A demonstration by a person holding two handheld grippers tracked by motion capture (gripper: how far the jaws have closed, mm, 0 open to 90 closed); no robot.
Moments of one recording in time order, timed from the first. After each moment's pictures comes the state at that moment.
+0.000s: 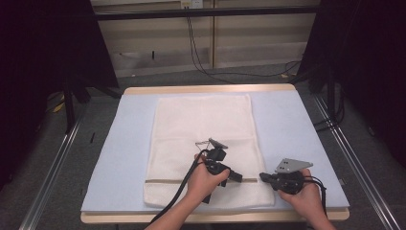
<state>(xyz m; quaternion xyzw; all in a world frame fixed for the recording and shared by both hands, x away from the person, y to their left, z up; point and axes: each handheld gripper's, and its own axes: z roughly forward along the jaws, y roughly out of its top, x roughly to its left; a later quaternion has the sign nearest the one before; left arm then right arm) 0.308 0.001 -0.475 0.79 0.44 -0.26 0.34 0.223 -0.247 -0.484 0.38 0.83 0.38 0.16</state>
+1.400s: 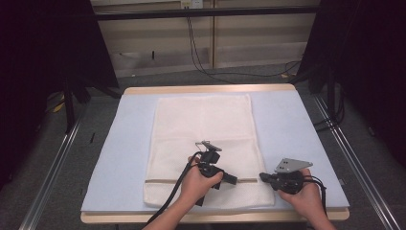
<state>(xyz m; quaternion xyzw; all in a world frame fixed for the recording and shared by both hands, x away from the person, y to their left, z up) 0.304 0.019 -0.478 0.79 0.44 -0.26 0.34 0.223 -0.247 -0.484 0.38 0.83 0.38 0.16</state>
